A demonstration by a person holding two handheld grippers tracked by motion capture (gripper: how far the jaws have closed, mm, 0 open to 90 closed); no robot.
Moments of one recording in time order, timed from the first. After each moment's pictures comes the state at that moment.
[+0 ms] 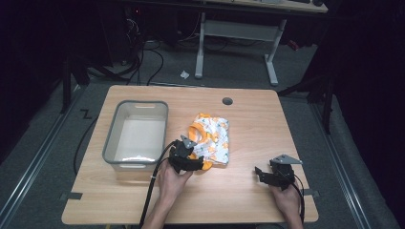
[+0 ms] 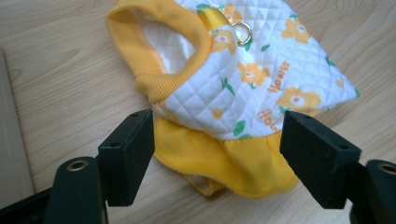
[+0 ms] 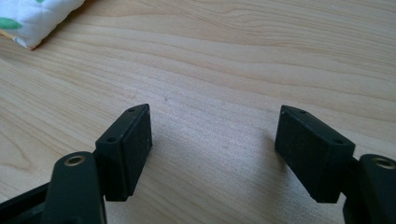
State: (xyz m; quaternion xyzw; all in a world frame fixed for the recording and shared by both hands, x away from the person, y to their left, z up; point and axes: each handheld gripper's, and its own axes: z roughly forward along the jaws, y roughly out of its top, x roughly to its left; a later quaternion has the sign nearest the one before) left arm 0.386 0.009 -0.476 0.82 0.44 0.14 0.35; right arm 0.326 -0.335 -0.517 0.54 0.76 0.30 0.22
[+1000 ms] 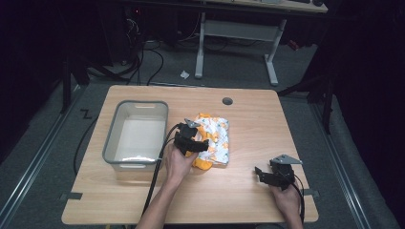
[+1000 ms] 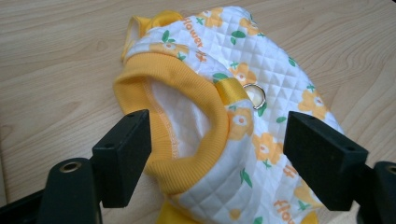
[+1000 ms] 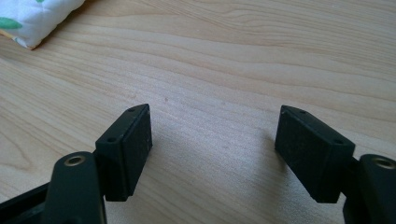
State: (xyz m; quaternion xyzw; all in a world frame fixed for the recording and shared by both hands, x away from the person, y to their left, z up) left arm 0.438 -0.008 -0.465 0.80 0.46 0.12 0.36; right arm 0.326 -0.335 -0.517 0.54 0.76 0.30 0.22
